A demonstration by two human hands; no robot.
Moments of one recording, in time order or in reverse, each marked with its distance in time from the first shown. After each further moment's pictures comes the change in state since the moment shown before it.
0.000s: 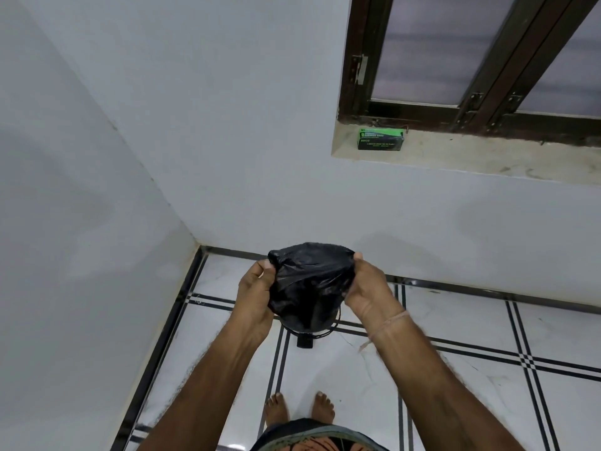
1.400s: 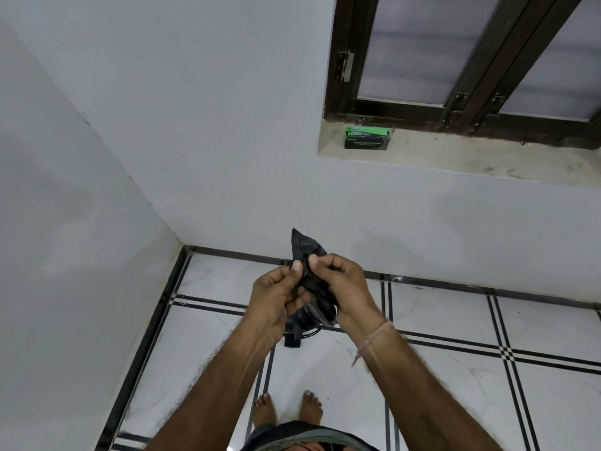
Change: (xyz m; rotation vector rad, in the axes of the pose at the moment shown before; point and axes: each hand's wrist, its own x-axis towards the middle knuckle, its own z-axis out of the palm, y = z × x) left_hand 0.003 -0.010 0.043 -0.061 -0.073 -0.142; right_hand -0.029 0.000 -0.006 -0.392 -0.282 -0.254
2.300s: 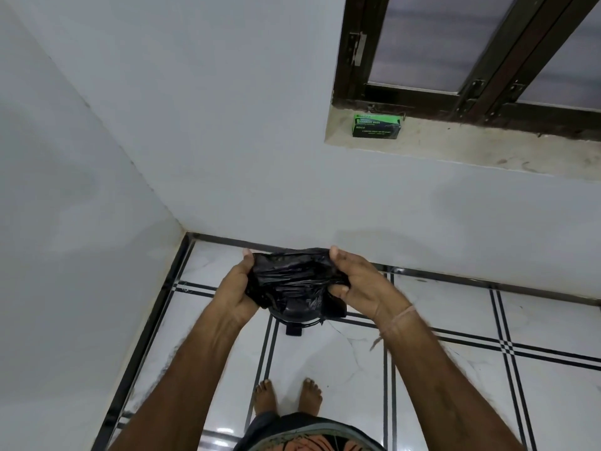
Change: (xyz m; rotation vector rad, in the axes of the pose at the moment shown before) left_hand 0.023 0.028 -0.045 -0.144 0.155 -0.207; right_hand 0.032 0.003 -0.030 0.090 -0.185 0.263
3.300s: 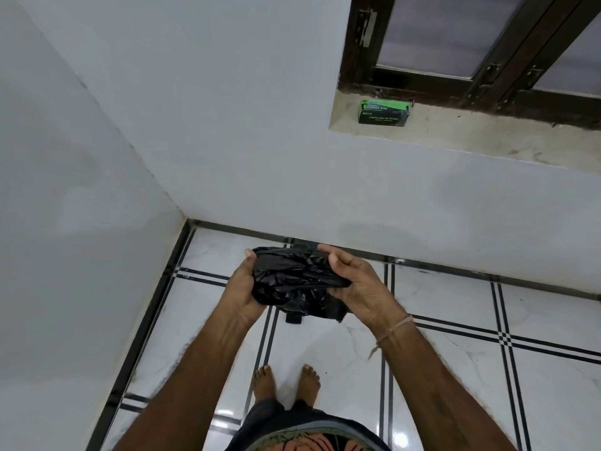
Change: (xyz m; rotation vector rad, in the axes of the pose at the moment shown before) left_hand 0.022 -0.029 -0.012 -0.136 -0.078 0.040; right_hand 0.009 0.030 -0.020 0.031 -0.023 -0.064
